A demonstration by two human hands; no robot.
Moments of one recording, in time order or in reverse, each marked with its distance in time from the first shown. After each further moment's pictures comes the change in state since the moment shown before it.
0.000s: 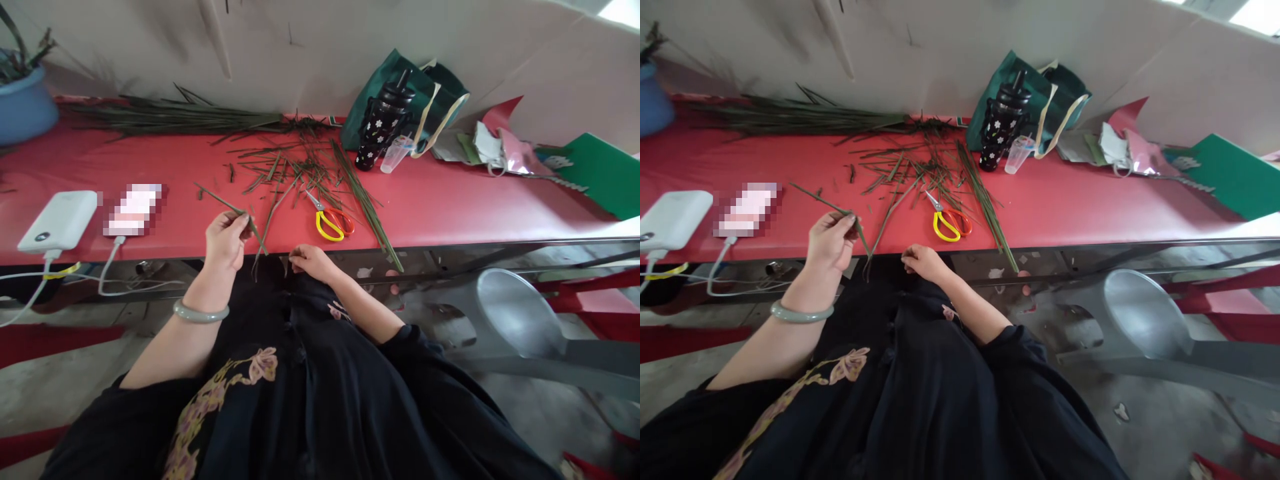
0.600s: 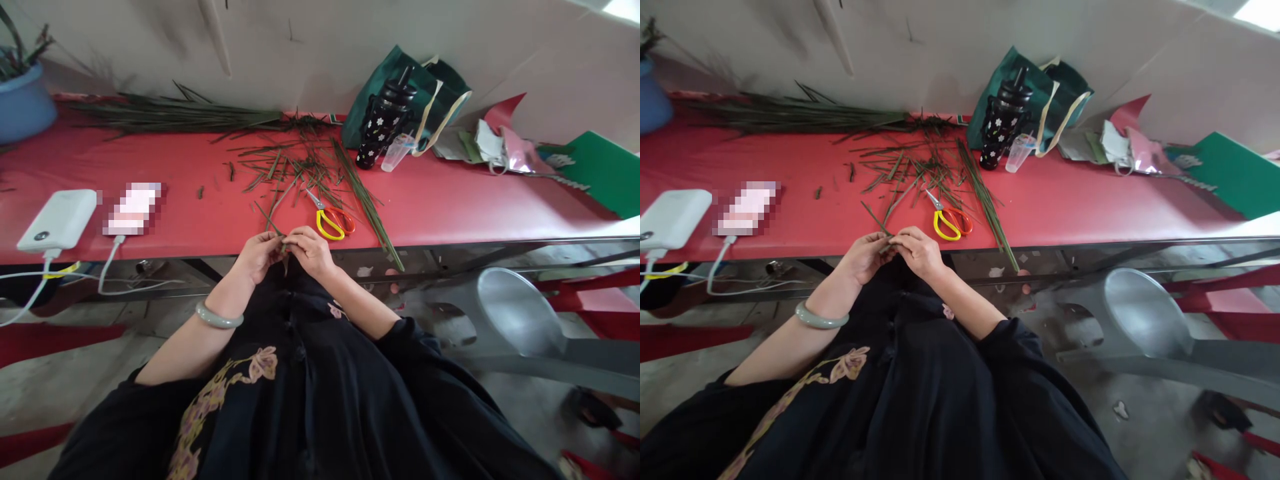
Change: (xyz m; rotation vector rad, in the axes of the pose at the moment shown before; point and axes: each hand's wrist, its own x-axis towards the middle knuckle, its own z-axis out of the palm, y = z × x) left_hand -0.030 -0.015 0.016 0.017 -0.350 -0.456; right_hand -0.001 -0.023 -0.001 -0.314 0.404 -0.708
